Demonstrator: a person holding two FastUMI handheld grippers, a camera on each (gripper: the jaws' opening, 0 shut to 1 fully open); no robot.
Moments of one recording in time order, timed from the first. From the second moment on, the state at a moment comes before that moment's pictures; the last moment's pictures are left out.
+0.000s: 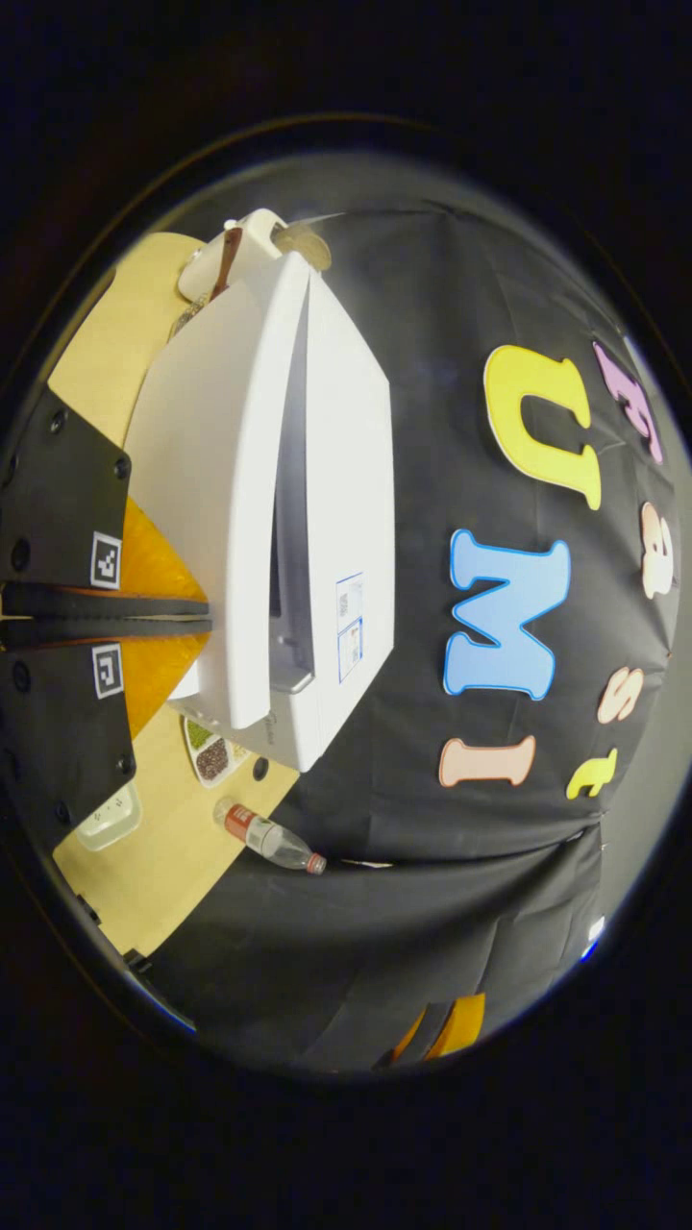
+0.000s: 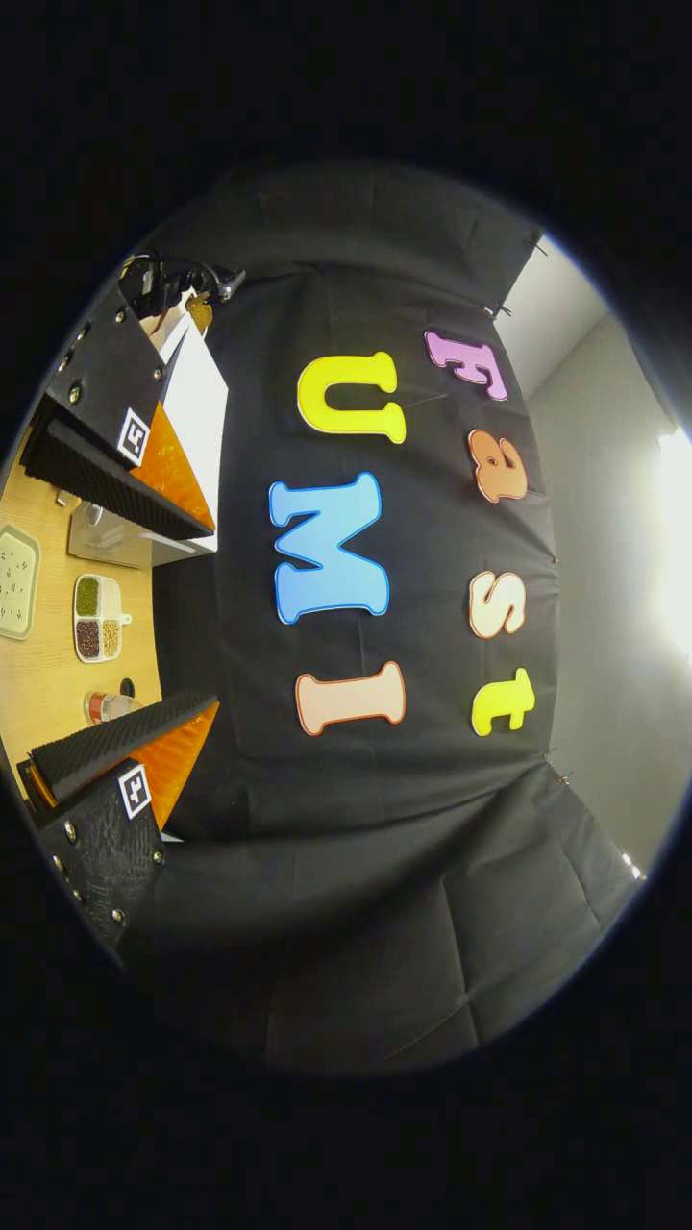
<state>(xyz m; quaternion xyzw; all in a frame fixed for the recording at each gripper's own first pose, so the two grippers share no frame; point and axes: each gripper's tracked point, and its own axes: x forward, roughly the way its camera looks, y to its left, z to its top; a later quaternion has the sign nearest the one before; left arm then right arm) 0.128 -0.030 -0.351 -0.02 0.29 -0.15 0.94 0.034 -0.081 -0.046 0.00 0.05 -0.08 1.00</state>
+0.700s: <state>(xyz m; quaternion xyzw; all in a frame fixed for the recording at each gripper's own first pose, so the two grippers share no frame) 0.163 -0.043 -0.358 0.00 0.29 -0.14 0.95 0.043 -0.095 -0.059 0.00 0.07 -0.09 0.99</state>
